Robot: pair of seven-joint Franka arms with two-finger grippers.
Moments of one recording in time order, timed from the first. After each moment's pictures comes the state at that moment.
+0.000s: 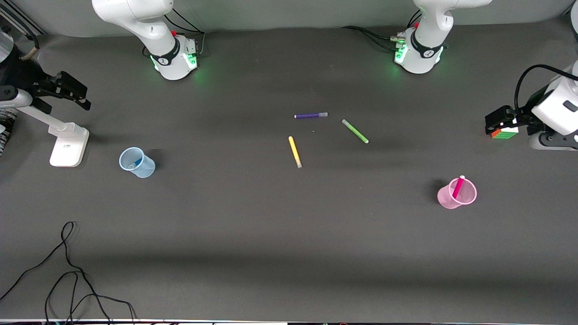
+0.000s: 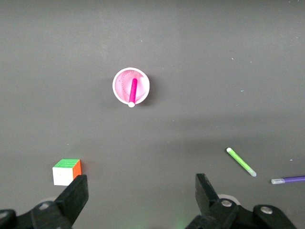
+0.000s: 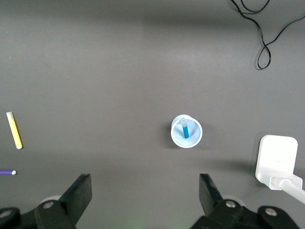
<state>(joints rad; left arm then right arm) -0.02 0.00 -0.03 -1.65 0.02 1.58 0.00 0.16 -0.18 -0.10 -1.73 -0.01 1.59 0.01</state>
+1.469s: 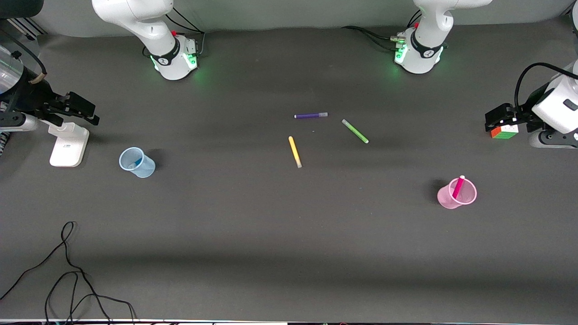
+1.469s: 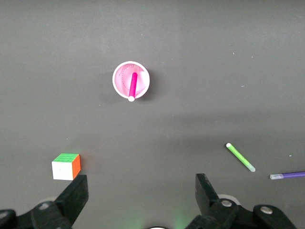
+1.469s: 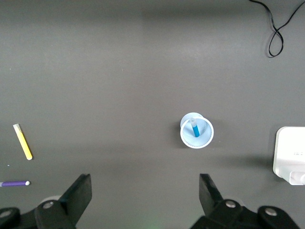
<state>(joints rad) -0.02 0.00 -0.02 -1.65 0.02 1.56 0.00 0.15 -0.12 -0.11 -1.71 0.03 1.60 0.08</state>
